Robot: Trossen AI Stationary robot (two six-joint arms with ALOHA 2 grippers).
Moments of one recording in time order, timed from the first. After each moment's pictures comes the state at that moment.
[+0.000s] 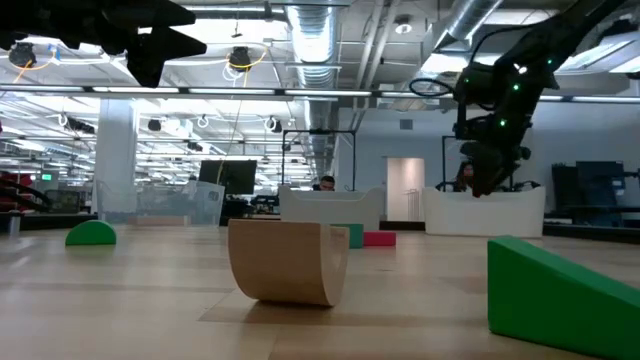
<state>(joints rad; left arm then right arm) -0.29 0.65 0.29 0.30 -0.39 -0.19 -0.81 1.27 0.72 -0.48 0.16 -0.03</state>
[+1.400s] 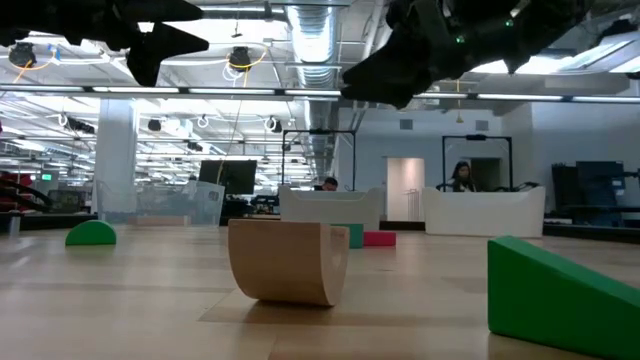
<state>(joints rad) -0.29 0.65 0.29 0.36 -0.48 -0.23 -0.02 1.44 0.72 0.46 0.00 -0.01</state>
